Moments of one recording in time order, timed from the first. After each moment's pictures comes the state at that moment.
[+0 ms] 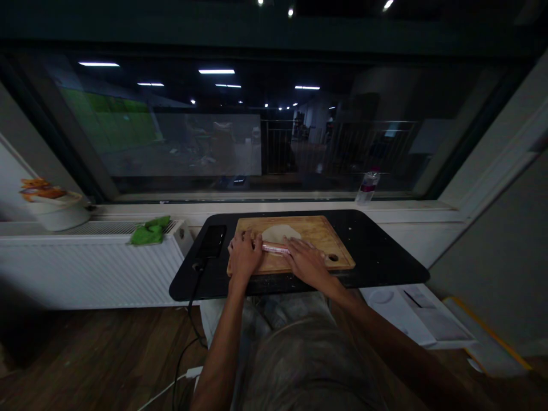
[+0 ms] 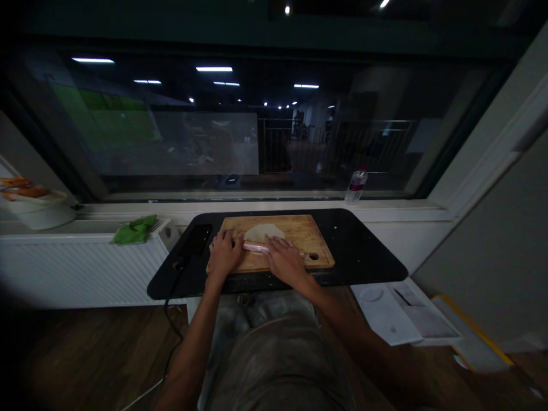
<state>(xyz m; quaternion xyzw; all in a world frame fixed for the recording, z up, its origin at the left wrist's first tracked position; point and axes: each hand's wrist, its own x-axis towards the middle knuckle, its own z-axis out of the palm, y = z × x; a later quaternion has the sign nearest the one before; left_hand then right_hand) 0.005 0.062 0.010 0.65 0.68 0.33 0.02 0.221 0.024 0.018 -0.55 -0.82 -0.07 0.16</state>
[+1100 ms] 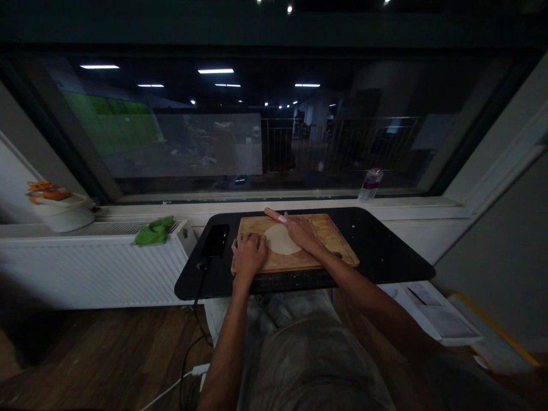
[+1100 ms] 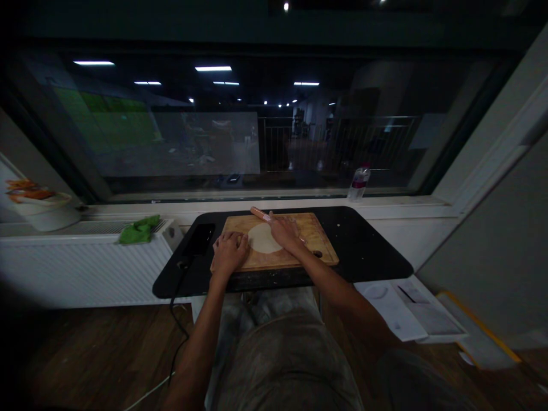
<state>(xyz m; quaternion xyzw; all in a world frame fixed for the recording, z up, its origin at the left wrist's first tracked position) 0.004 0.059 0.013 0.68 0.67 0.30 0.03 0.204 0.115 0.055 -0.64 -0.76 -0.01 0.11</state>
